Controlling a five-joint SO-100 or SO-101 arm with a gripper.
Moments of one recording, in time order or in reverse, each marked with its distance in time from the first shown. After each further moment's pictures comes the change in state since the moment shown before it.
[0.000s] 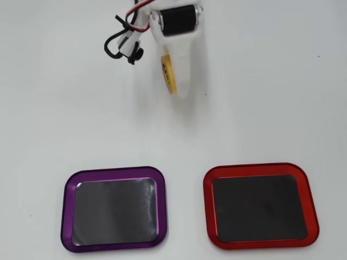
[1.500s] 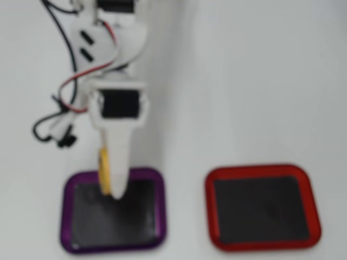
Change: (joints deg) arm 11.8 -39.0 -27.9 -34.1 -13.4
